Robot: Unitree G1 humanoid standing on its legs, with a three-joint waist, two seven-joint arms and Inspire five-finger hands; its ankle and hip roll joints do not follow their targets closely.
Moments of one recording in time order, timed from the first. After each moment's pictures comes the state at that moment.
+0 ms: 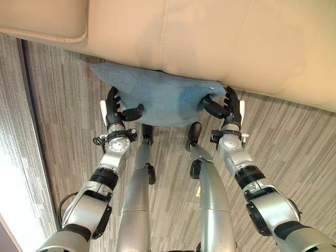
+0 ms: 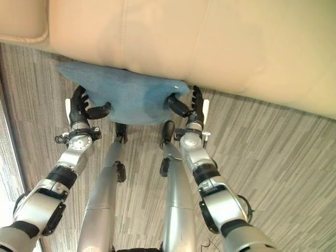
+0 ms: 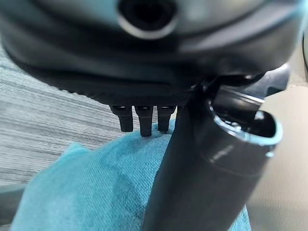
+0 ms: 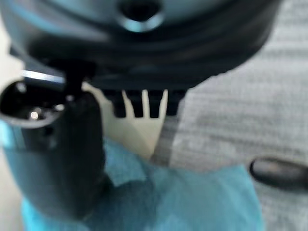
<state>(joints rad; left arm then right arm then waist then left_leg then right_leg) -0.82 0.33 -0.30 0.78 -0.41 -0.15 0.54 -0.88 -0.26 0.35 0.81 0.43 -0.11 -0.48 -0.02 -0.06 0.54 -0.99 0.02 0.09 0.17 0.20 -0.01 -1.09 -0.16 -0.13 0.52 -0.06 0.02</state>
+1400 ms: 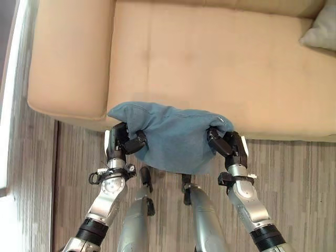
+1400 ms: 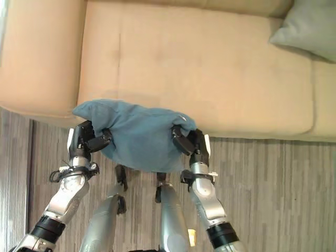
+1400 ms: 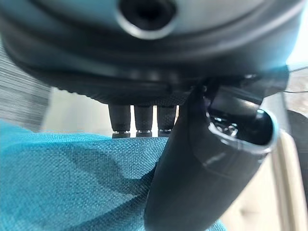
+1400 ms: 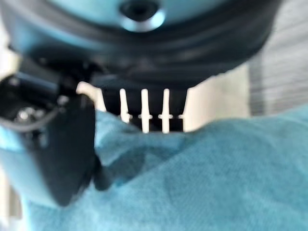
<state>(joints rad) -0.16 0.35 -0.24 0.15 -0.36 -0.12 0.39 -0.15 -0.31 0.19 0.17 0.31 -0.16 -0.29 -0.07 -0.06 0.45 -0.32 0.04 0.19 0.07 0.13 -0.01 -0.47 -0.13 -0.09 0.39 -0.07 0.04</state>
